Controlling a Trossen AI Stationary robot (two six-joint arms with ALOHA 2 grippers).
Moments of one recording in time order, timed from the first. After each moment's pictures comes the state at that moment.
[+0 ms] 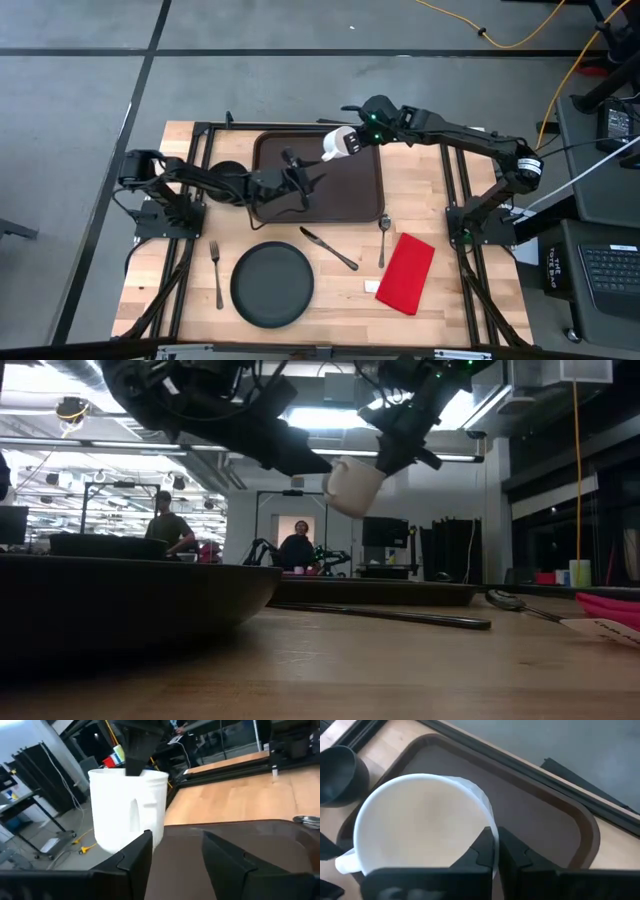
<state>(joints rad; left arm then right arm) 0.09 1.56 0.71 0.70 -0.48 0.34 -0.46 1.57 1.37 -0.62 0.12 0.49</state>
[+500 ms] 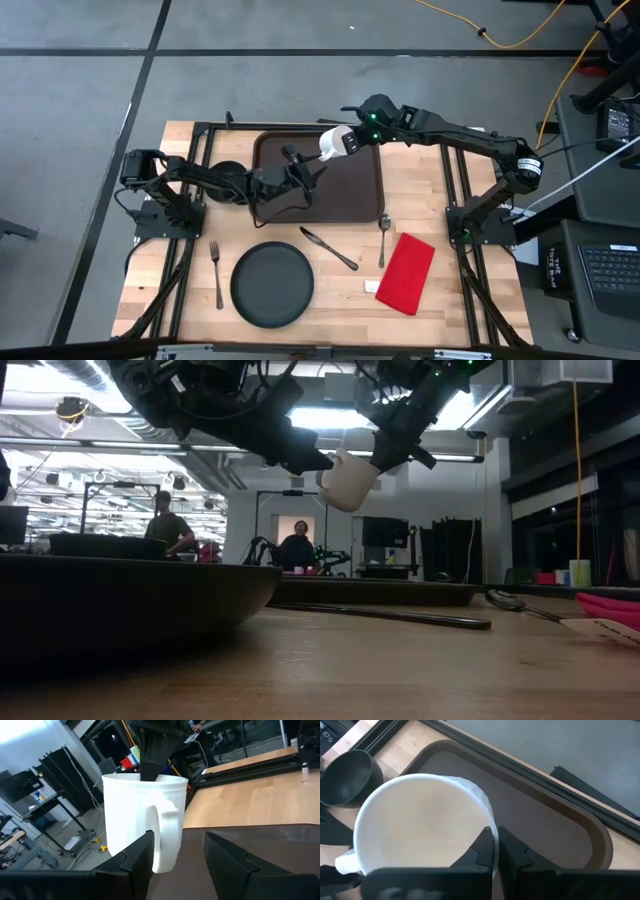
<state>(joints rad) 0.10 1.58 0.75 0.70 -0.55 0.38 -0.46 1.57 1.37 -0.57 0.09 0.47</state>
